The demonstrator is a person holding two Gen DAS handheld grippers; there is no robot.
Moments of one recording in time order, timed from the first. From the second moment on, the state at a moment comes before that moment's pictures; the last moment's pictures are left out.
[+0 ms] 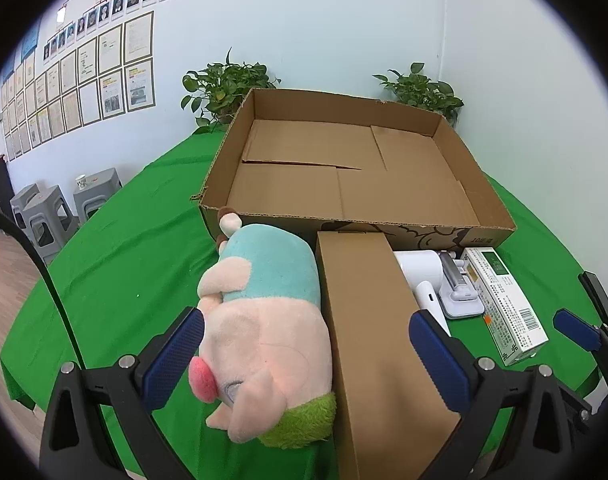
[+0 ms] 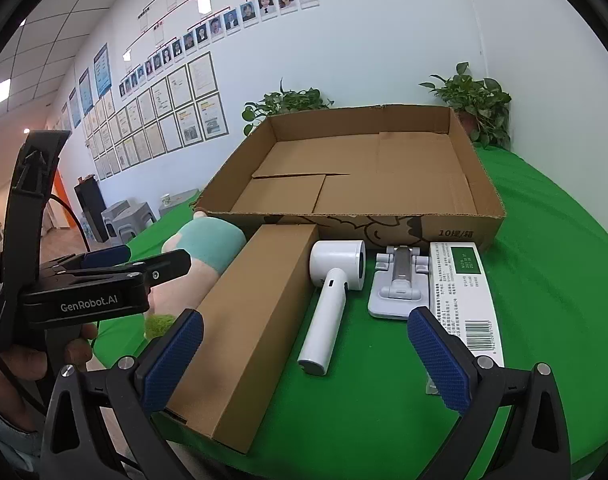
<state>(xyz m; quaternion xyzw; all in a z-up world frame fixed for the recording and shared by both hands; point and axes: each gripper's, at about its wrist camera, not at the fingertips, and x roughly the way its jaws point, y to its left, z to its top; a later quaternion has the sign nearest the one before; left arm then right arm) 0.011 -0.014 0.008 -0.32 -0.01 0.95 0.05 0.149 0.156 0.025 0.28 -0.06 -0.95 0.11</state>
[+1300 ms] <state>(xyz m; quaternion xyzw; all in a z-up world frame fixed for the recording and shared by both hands) 0.003 -0.037 0.015 -0.29 -0.10 0.95 0.08 0.123 0.161 0.018 0.27 -0.04 -0.96 0.11</state>
